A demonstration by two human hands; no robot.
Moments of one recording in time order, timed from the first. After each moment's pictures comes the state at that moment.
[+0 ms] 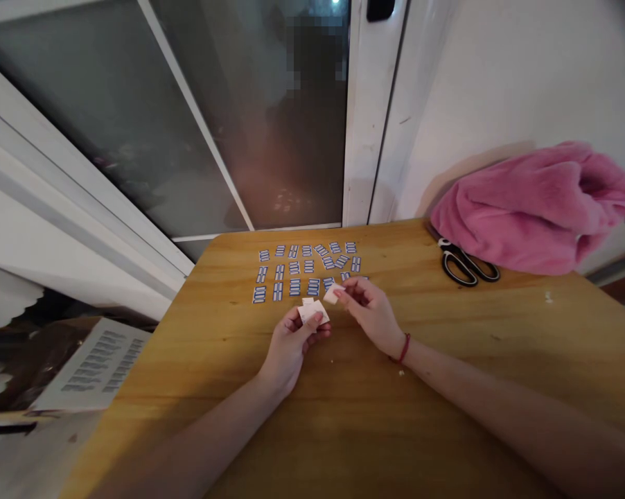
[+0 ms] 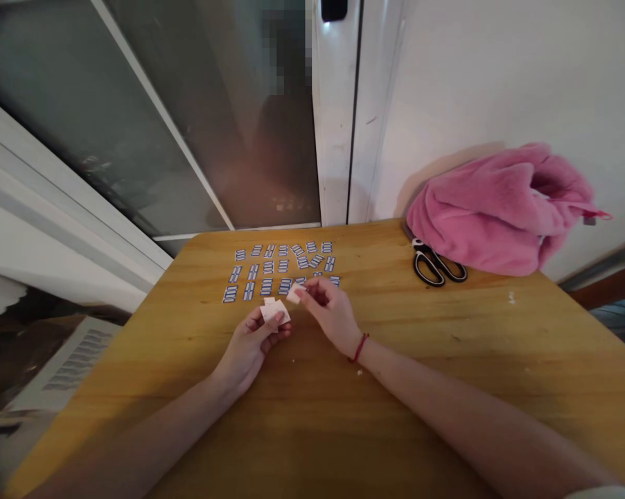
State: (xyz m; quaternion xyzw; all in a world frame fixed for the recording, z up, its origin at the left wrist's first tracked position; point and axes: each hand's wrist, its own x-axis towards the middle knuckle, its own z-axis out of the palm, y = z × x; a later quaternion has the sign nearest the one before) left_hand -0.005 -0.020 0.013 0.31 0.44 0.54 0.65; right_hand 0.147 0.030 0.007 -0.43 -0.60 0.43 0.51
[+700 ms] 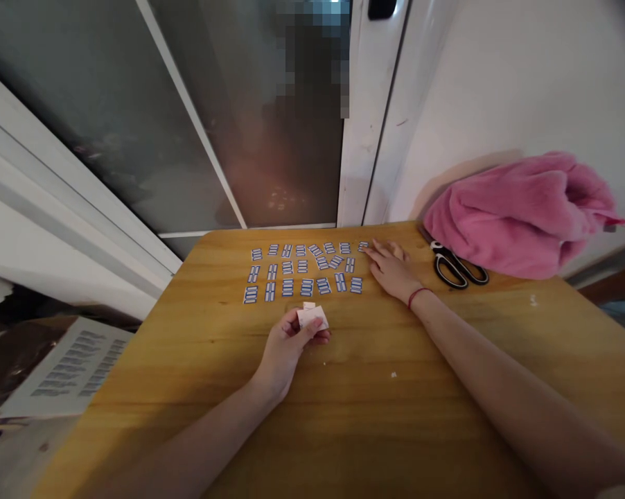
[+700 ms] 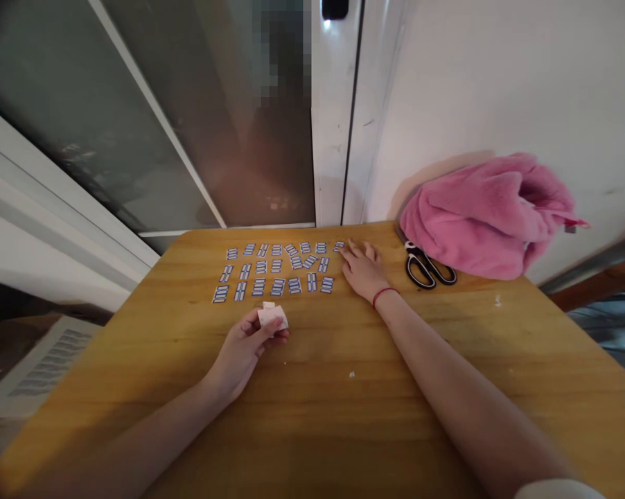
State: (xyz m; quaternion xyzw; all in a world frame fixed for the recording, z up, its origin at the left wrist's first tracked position) left_hand -0.001 -0.022 0.015 0.33 0.46 0.51 0.64; right_hand 0.236 0.122 -0.020 -0.59 -0.78 -0.03 0.21
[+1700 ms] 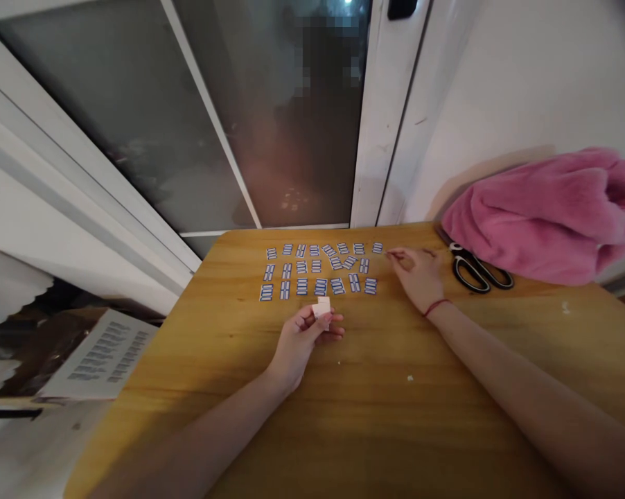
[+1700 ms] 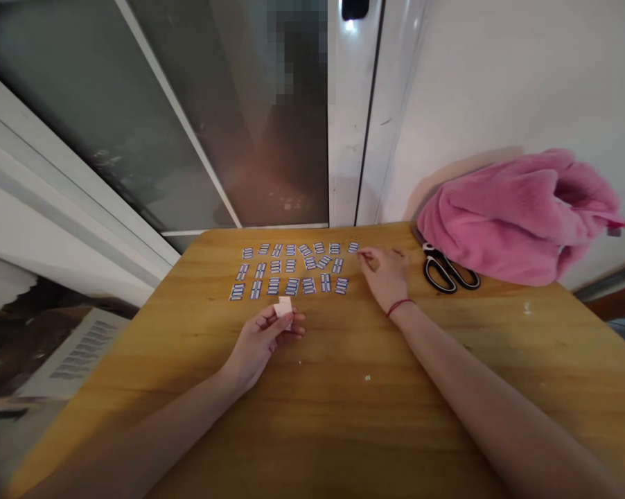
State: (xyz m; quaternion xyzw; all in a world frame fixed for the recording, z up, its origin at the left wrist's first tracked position) left_hand -0.007 -0.016 0.012 0.35 0.43 0.51 0.66; right_hand 0.221 0.098 0.000 -0.59 -0.68 0.02 0.43
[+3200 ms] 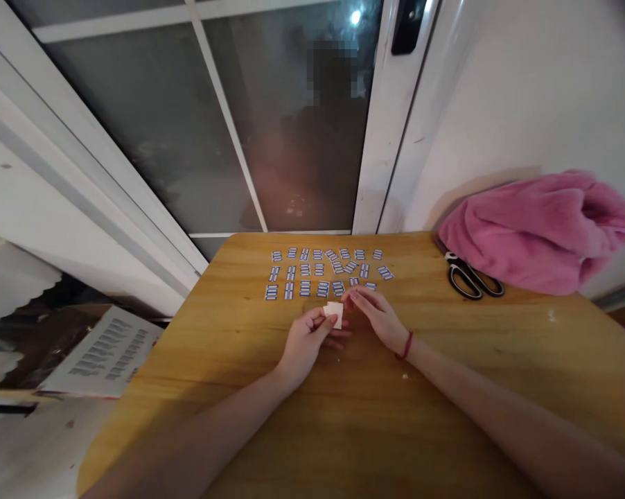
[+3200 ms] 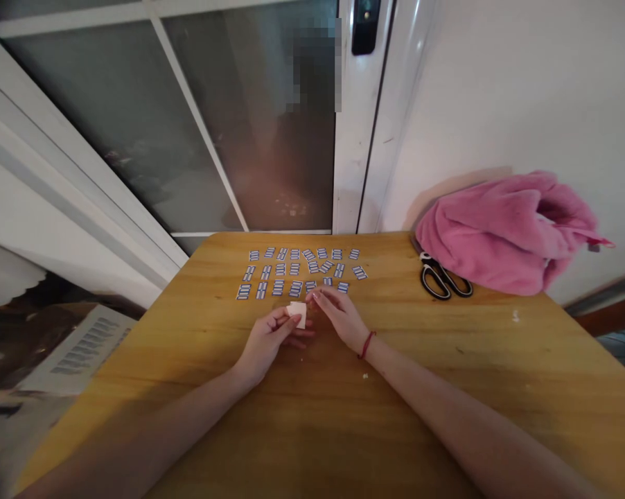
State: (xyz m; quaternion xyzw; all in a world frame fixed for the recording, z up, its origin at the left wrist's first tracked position) left_hand -0.002 -0.018 0.013 0.42 0.44 0.47 0.64; right_hand 0.154 0.035 0.008 -0.36 -0.67 0.46 0.45
